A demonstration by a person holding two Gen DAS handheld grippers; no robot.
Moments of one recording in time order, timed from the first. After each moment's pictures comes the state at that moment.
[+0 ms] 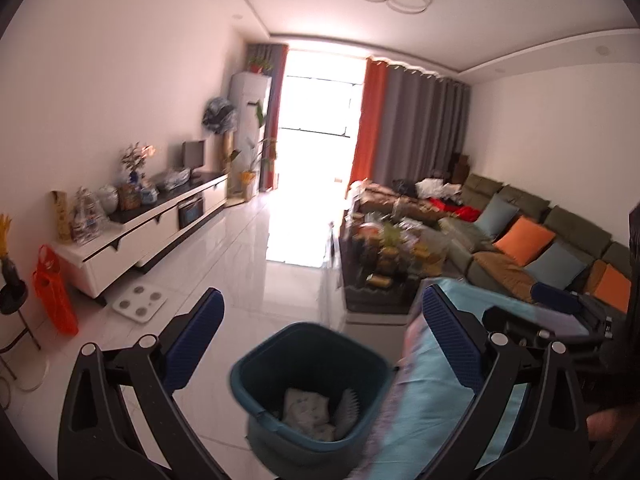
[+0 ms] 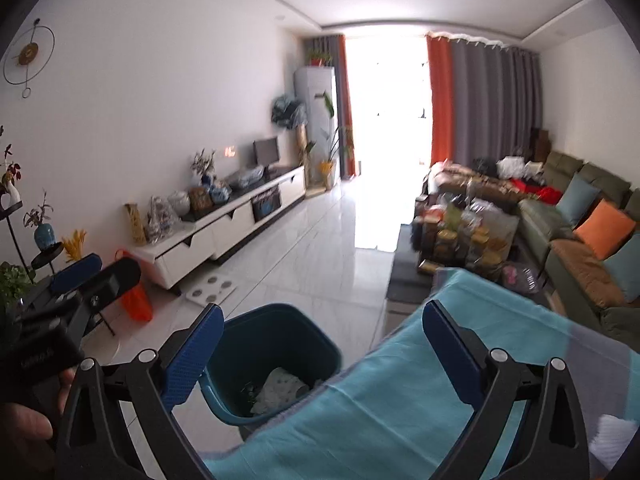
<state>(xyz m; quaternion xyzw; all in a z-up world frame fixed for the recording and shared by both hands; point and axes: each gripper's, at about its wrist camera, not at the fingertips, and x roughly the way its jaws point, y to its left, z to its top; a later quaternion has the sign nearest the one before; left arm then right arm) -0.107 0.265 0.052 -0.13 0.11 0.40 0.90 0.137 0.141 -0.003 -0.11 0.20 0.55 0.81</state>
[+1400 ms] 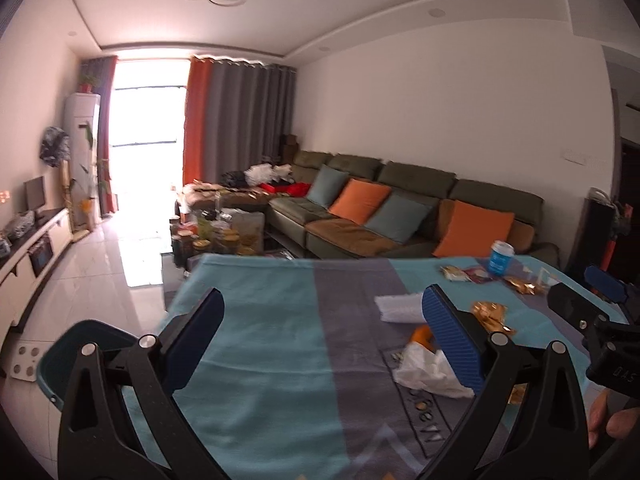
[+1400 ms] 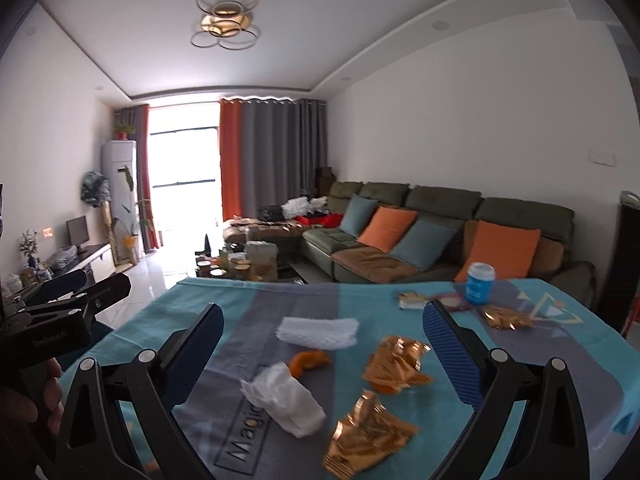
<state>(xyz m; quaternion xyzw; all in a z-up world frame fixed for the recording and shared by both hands) 0.018 0.040 0.036 -0.05 0.14 0.10 0.98 0.130 -0.177 -0.034 -0.02 0.11 0.20 0.97</state>
